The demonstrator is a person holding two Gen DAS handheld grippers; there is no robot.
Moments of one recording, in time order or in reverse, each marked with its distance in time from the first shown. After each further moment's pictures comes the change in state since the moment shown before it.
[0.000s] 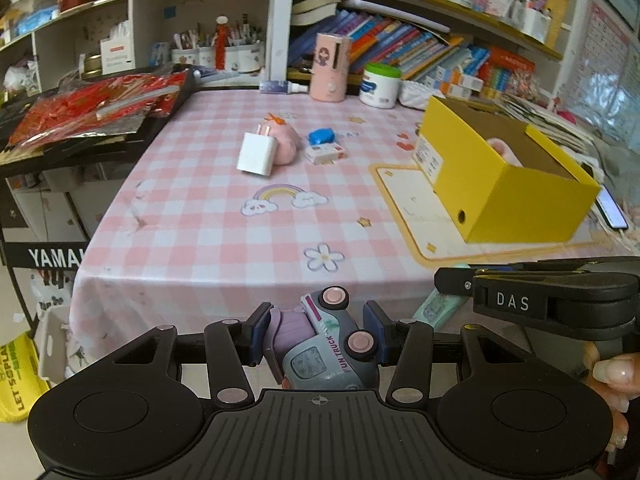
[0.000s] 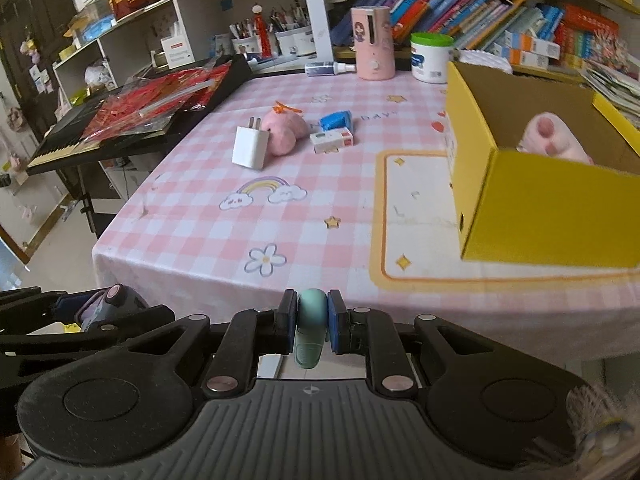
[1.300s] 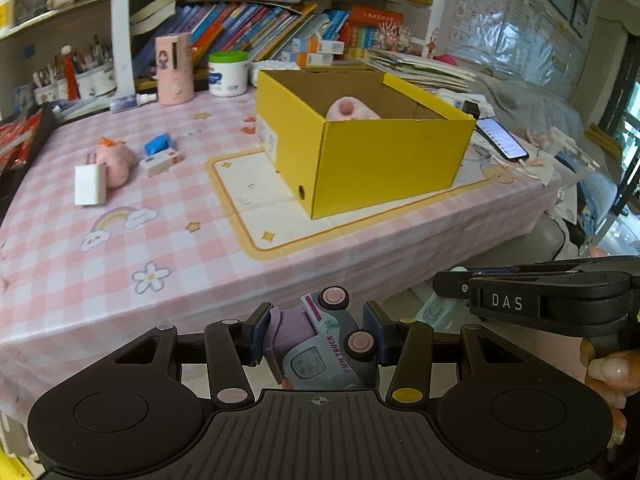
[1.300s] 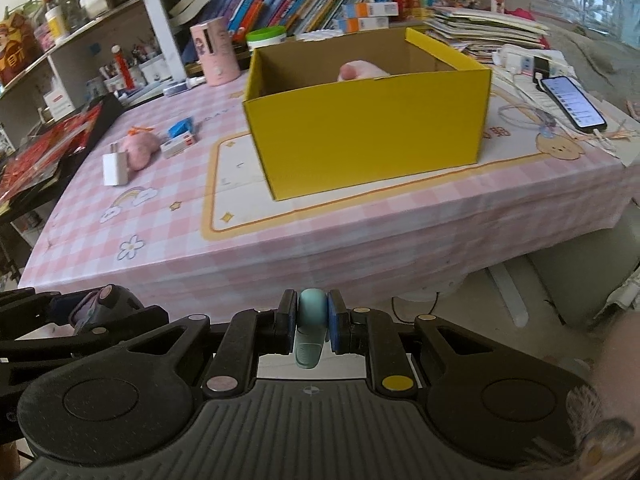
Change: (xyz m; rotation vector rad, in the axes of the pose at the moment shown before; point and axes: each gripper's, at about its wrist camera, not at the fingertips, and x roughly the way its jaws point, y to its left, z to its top) left arm 0.020 -0.103 0.001 0.244 0.043 -0.258; right arm -0.067 -0.088 -0.055 0.265 -0.030 -0.256
